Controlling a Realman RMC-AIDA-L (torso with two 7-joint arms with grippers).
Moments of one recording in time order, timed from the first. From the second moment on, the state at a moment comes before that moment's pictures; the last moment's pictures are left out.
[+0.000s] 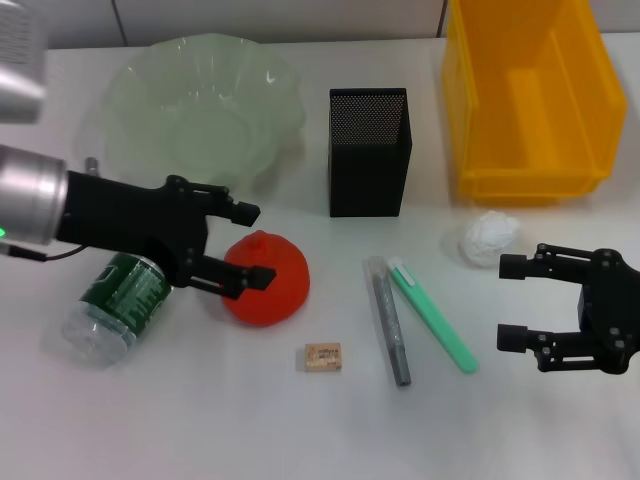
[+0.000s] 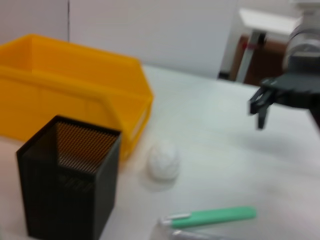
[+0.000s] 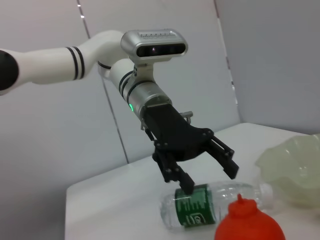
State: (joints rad) left arm -0.61 -2.07 0.85 0.92 2.21 1.70 -1.53; right arm 0.35 2.05 -0.65 -0.69 -1.98 -1.88 1.23
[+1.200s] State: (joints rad) left arm -0.56 -2.07 1.07 0.87 2.03 1.51 -1.52; right arm 0.35 2.05 -0.65 -0.67 -1.98 -1.91 1.22
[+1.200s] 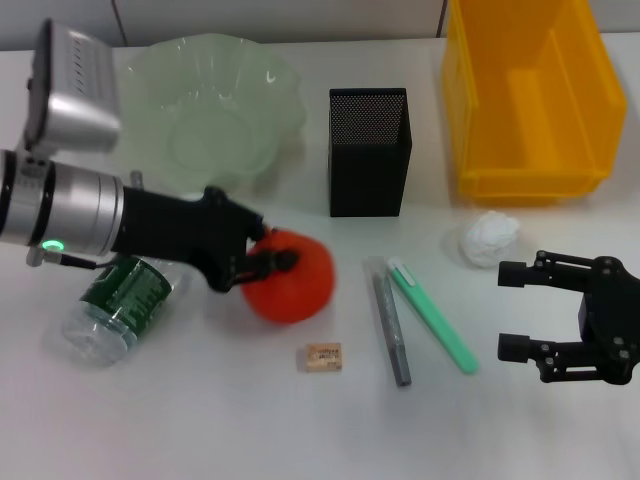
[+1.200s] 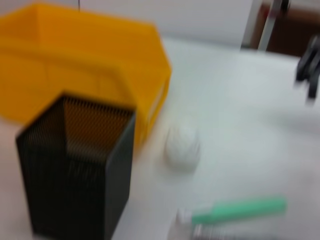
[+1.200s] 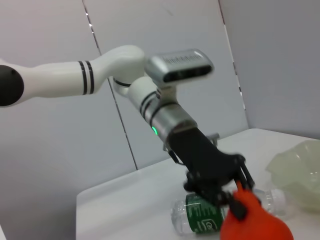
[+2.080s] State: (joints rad) left arm -0.61 -2.07 0.79 0.59 1.53 0.99 -1.45; right arm 0.36 2.08 -0.64 -0.66 -1.98 -1.87 1.22
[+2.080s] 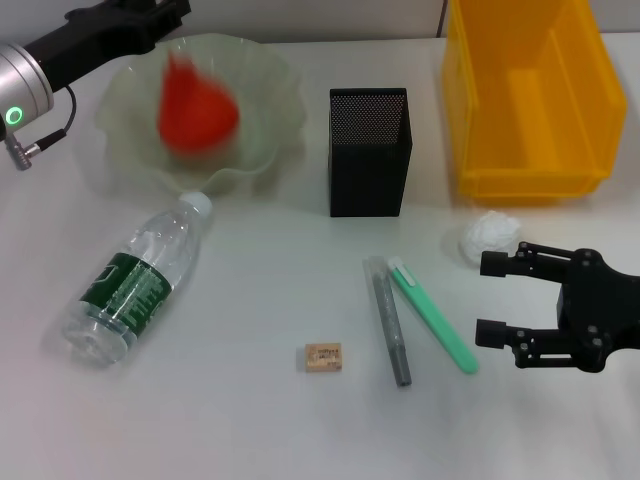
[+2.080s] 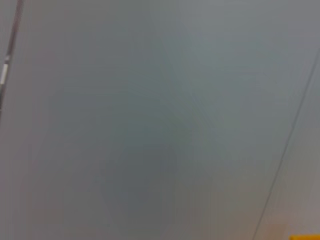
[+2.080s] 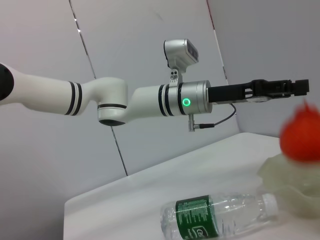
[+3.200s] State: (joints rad) left arm -0.51 -2.04 0.83 0.71 1.97 1.75 -1.34; right arm 0.51 2.08 -0.99 -1.60 -2.53 -1.84 2.32
